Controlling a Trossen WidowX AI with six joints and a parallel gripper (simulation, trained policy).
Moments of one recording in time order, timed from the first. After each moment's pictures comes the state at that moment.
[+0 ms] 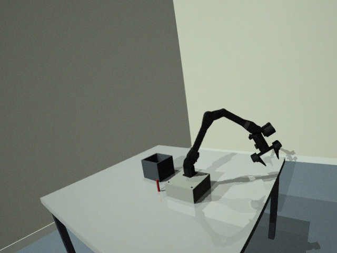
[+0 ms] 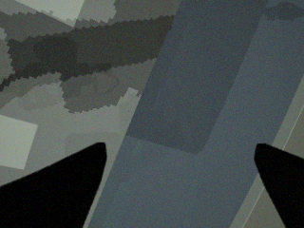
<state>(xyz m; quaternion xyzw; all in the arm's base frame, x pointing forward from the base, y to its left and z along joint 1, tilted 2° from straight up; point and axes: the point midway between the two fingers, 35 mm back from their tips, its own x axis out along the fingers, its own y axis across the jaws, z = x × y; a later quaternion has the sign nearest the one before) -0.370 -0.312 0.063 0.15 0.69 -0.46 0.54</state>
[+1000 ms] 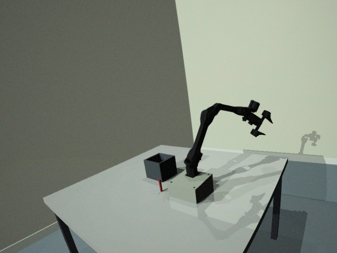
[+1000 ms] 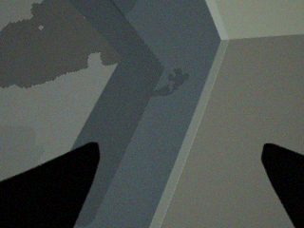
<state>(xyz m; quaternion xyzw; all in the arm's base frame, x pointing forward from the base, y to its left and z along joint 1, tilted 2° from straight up) -0.240 -0.511 0.193 -0.11 0.67 -0.51 0.52</state>
